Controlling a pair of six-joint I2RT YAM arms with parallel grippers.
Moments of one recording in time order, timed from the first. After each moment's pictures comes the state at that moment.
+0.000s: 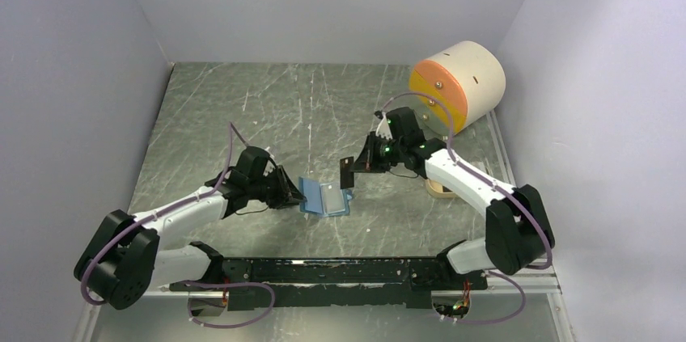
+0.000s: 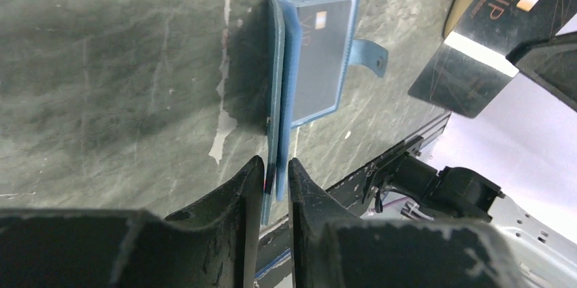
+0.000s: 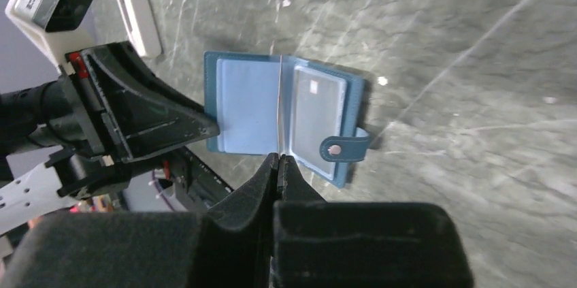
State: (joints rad) left arm -0.55 1.19 0.47 -0.08 0.36 -1.00; right arm 0.48 1.38 0.90 -0.32 -0.44 0.59
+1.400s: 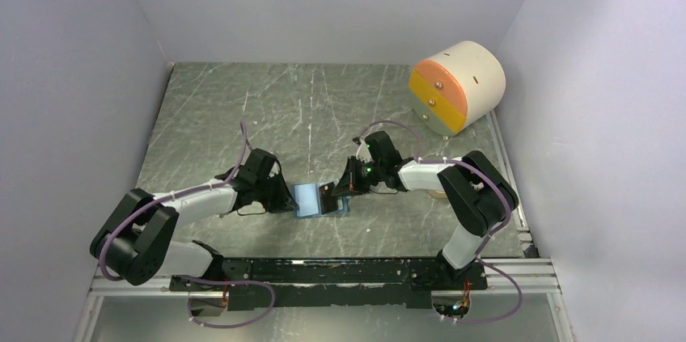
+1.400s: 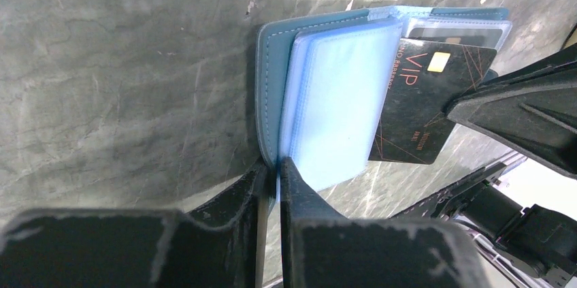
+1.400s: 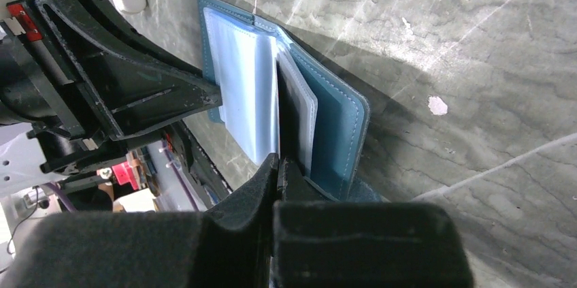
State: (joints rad) left arm -0.55 1.34 0.49 -0.14 0.26 -0.89; right arm 0.59 1.70 0.71 0.17 -0.62 0.74
